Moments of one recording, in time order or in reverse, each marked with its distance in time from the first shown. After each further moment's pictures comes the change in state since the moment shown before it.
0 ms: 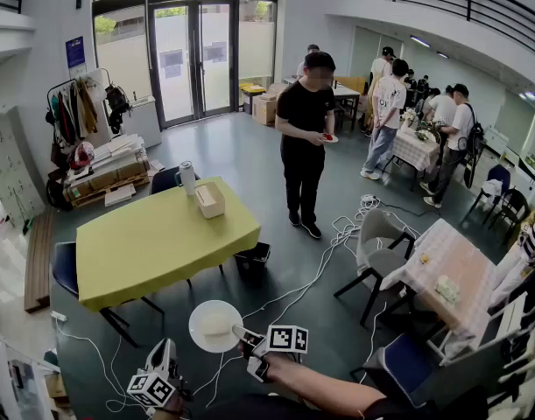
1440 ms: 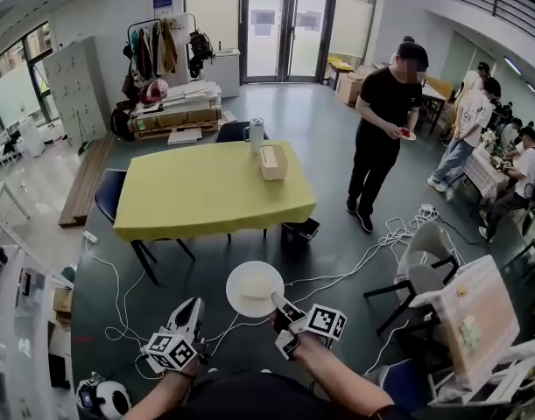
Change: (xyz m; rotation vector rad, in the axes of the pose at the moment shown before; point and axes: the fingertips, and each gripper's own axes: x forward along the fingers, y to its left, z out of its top) left arm 0.014 -0.033 -0.039 0.035 -0.102 0.113; right arm -0.029 -0.029 0.046 0.004 0.030 0.088
